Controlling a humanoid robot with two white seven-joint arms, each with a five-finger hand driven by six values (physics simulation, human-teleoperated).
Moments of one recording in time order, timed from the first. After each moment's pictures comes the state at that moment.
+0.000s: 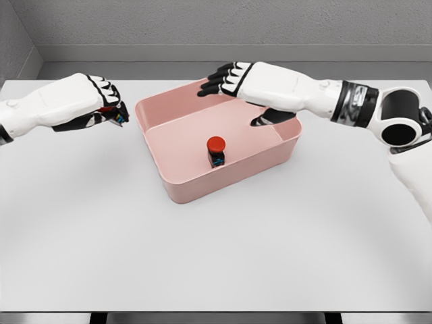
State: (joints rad) left arm -0.59 0.91 -0.54 -1.58 -0.33 -0.61 -0.25; right arm -0.69 -0.48 0.45 -1.55 0.36 -0.61 0.61
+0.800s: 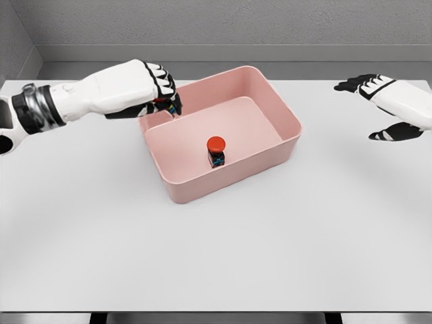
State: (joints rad) left arm -0.75 0.73 -0.65 -1.58 -0.34 -0.61 -0.29; right arm -0.34 -0.69 -0.01 -1.49 0.36 -0.61 0.61
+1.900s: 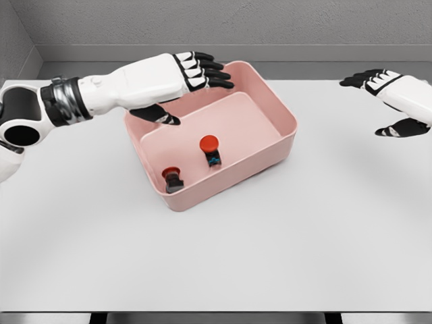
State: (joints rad) left arm -0.81 0.66 -0.69 -1.58 -0.32 -0.61 -0.30; right arm -0.35 -0.71 -0.01 -1.50 0.36 -0.61 0.61
